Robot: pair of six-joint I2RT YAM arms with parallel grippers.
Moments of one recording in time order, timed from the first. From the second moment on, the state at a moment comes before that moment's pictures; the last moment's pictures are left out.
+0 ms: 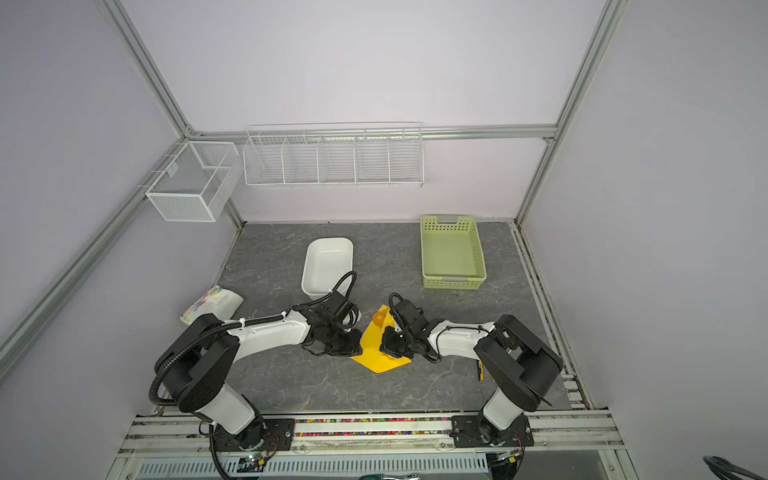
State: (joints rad) left arm -0.77 1.64 0.83 -0.41 0.38 -0.59; right arm 0.78 1.61 0.68 -0.05 -0.36 1.01
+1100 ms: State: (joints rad) left arm -0.69 1.64 0.88 -0.51 0.34 -0.50; right arm 0.80 1.64 0.73 -0.07 -0.33 1.06
